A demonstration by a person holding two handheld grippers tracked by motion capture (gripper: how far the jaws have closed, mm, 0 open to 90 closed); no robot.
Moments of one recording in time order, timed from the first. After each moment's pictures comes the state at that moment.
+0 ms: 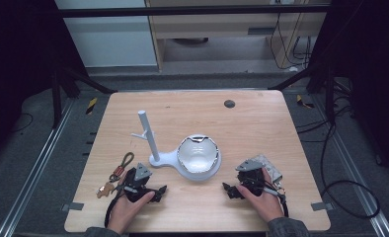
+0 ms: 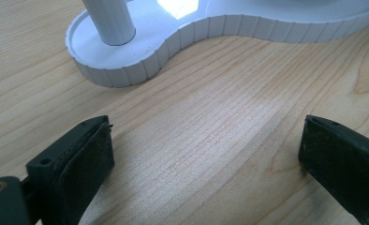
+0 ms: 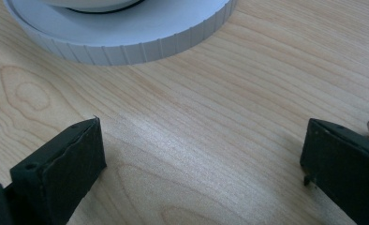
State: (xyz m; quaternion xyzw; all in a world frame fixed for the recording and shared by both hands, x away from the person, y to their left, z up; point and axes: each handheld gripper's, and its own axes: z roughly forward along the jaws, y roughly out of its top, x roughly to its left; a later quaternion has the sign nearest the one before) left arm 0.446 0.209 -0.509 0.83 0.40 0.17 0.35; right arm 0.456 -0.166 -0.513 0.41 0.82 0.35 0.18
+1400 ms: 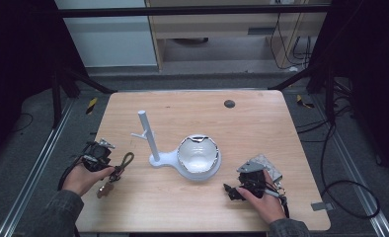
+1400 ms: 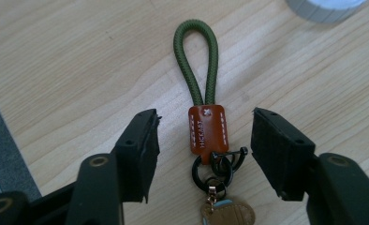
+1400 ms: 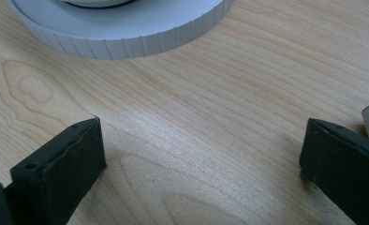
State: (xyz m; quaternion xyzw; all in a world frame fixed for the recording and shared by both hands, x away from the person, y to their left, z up) left arm 0.508 0.315 -0.439 0.87 0.44 0.12 0.17; right arm 0.450 -0.168 -0.513 0.42 0.82 0.35 0.18
